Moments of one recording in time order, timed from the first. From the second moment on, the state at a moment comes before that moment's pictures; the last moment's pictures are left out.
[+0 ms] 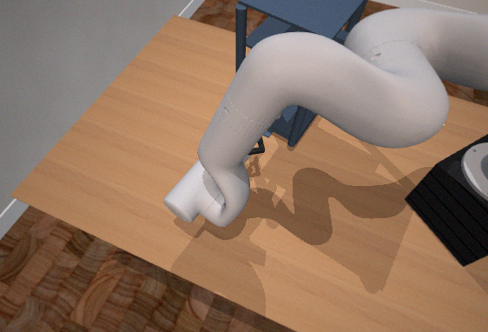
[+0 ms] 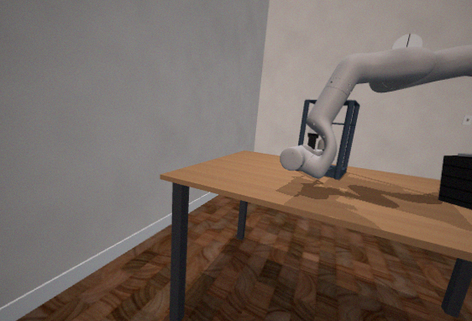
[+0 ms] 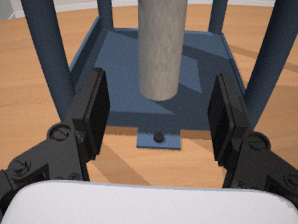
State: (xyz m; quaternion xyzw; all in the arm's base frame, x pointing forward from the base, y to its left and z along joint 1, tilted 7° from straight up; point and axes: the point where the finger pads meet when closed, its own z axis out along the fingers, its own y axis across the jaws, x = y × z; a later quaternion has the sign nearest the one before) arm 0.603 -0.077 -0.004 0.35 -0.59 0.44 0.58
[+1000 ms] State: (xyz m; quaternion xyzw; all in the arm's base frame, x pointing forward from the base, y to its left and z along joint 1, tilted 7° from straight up) arm 0.603 -0.075 0.003 0.35 -0.59 0.43 0.58
